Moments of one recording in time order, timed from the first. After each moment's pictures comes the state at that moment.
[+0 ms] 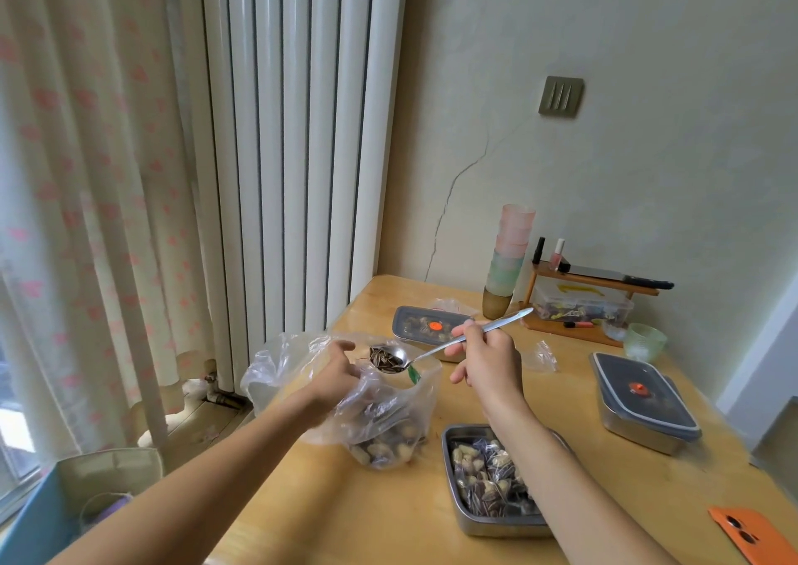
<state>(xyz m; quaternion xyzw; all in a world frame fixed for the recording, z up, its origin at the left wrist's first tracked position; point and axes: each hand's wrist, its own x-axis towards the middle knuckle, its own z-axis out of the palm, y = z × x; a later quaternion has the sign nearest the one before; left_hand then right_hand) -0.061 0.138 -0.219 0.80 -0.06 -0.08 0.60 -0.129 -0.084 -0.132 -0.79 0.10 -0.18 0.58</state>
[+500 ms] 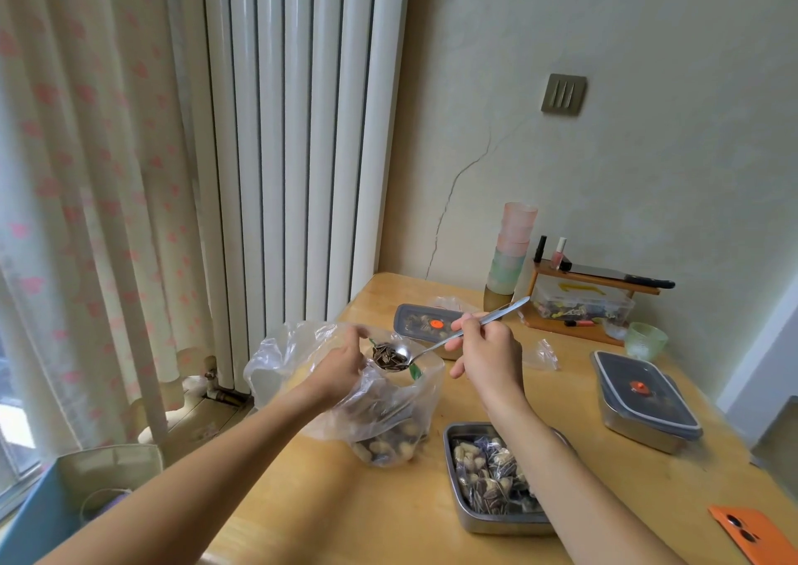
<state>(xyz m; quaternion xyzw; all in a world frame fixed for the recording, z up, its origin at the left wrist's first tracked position) -0.063 0.136 -0.200 0.91 -0.17 0.04 0.37 -0.135 -0.077 -0.121 -0.82 0.08 -0.22 0.53</state>
